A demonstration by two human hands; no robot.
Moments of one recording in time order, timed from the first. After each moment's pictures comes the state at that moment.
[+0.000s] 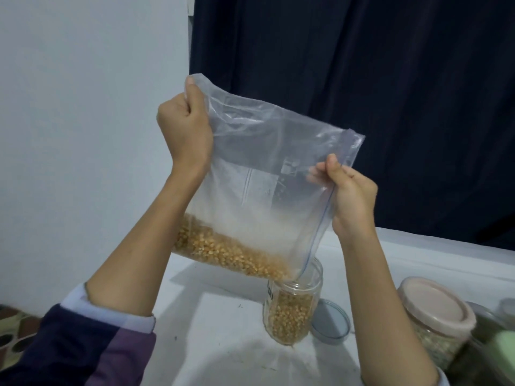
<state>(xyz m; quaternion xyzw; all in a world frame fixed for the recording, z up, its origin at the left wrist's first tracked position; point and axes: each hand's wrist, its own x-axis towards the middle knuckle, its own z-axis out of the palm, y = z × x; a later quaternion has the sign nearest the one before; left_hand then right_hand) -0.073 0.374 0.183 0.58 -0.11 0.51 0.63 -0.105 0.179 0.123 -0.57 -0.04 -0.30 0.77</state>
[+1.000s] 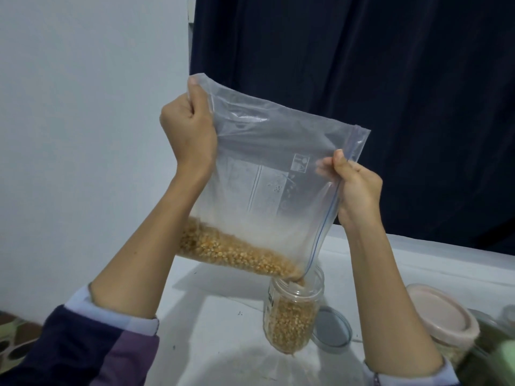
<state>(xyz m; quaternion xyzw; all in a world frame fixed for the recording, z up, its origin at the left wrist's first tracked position) -0.068 0.369 0.190 0.56 -0.12 0.52 0.64 -0.088 0.168 0.137 -0.57 -0.05 -0.29 0.77</state>
